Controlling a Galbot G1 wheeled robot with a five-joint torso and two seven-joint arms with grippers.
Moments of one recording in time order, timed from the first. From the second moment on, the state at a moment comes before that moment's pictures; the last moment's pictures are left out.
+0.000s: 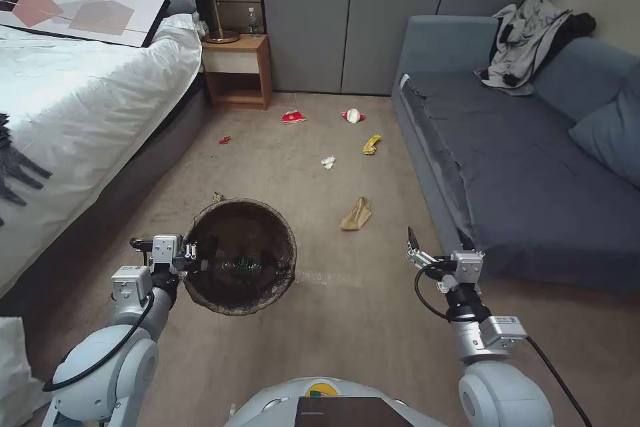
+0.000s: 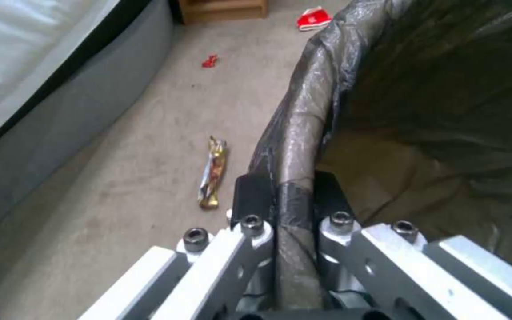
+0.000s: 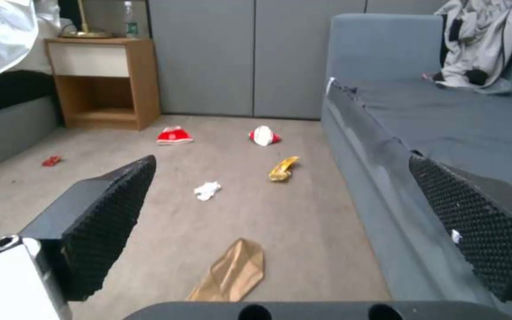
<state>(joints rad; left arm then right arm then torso) 1.65 -1.35 -0.76 -2.43 -0.26 0.65 -0.04 -1.79 1.43 0.62 2.30 0.14 0.02 0.05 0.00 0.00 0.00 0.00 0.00</state>
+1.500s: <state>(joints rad) 1.65 -1.34 -0.77 -2.46 -0.27 0.65 -0.04 -1.69 1.36 0.52 2.27 0.20 -0.18 0.15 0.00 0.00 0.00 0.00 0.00</state>
